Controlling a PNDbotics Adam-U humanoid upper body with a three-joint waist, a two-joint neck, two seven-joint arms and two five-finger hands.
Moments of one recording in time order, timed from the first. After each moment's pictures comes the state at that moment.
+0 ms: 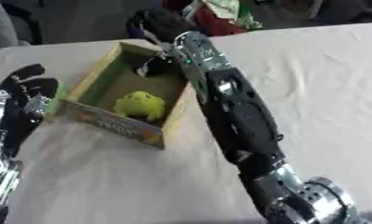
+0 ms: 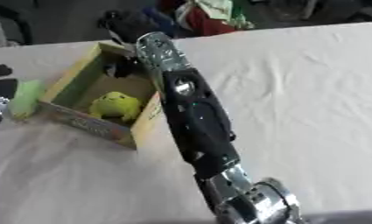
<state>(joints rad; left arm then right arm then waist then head) -0.28 0.42 -0.11 -1.67 -0.02 -0.02 0.24 -1.18 0.16 -0.11 -0.88 1.58 -0.27 0.23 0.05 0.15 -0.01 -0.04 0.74</state>
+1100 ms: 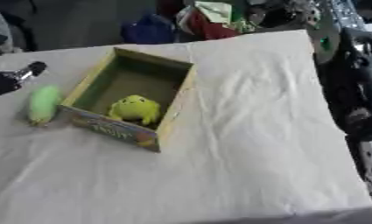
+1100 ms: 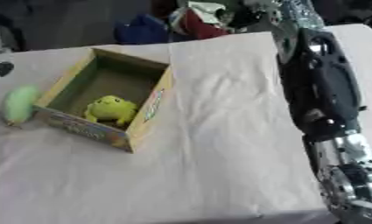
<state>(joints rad) -0.53 0.75 -0.17 -1.24 -0.33 0.07 0.10 -1.13 -0.25 -0.12 -0.90 1.27 -0.26 0.19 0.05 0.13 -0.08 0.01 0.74</state>
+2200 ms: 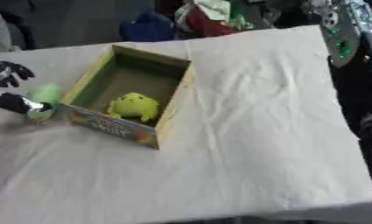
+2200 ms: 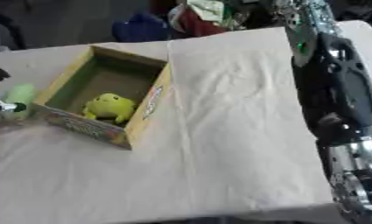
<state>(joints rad) -0.69 0.68 -0.18 -0.97 -0.72 0.02 -0.28 -1.10 -0.26 -0.14 -0.91 1.23 -0.24 0.21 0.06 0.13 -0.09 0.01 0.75</state>
